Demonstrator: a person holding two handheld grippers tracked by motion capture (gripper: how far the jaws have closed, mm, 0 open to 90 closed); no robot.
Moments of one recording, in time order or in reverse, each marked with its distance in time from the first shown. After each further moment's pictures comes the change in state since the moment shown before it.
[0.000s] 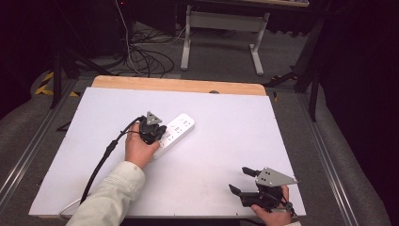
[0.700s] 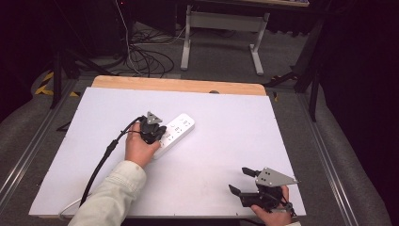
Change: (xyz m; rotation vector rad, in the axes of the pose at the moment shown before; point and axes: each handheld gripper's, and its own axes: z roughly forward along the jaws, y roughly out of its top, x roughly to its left) left arm 0.001 0.000 0.001 0.019 -0.002 -0.011; right arm 0.001 0.000 0.000 0.000 0.004 0.004
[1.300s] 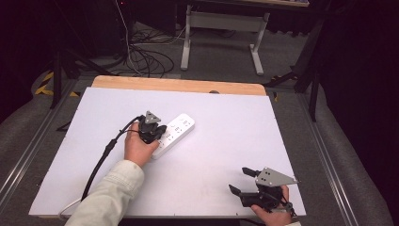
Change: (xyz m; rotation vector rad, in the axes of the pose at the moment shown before) left arm 0.003 0.000 -0.001 -0.038 0.000 0.011; right arm -0.001 -0.001 0.000 0.002 -0.002 0.001
